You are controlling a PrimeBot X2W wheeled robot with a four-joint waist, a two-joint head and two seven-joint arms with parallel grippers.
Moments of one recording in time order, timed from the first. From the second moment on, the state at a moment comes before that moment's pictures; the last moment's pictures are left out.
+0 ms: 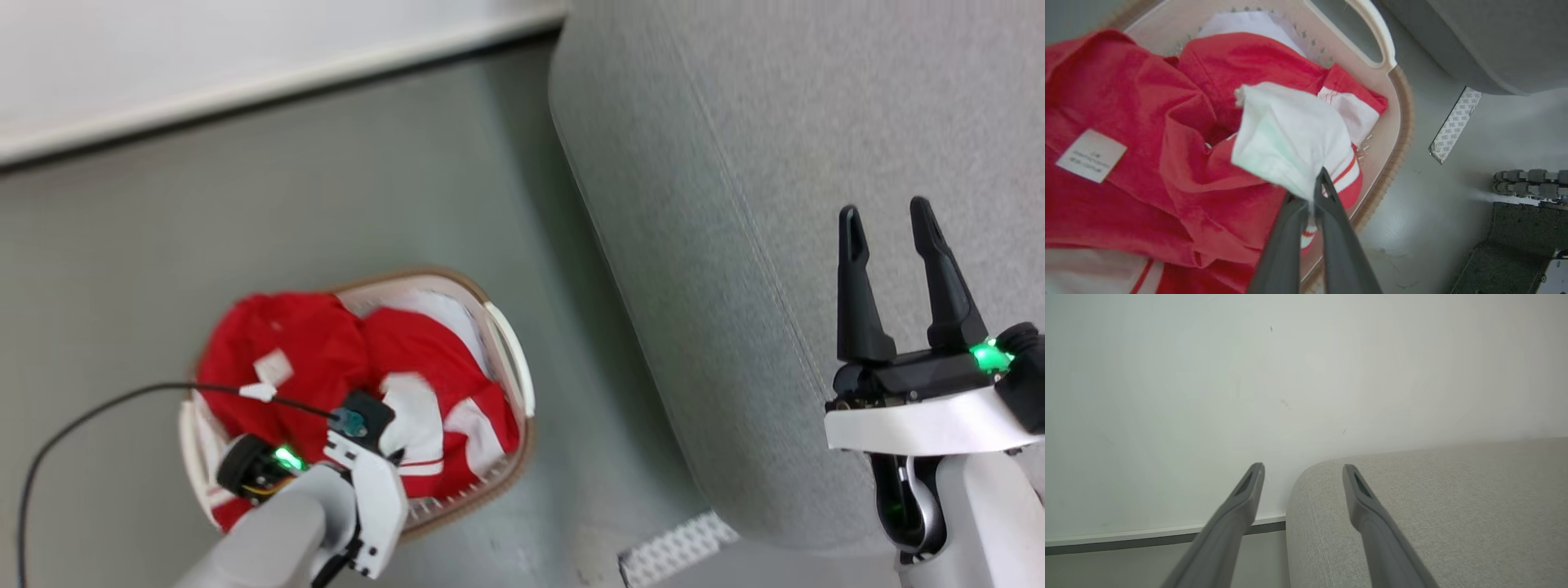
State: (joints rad) left arm -0.73 0.26 -0.99 1.02 -0.56 -0.13 0.00; right arm -0.40 -0.05 0.09 0.11 0.34 0.13 -0.26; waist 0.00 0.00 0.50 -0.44
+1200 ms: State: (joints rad) left arm -0.65 0.36 -0.79 0.33 -0.65 0.04 -0.22; right arm -0.20 -0.11 0.12 0.13 0.50 0.13 -0.26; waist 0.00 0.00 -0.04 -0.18
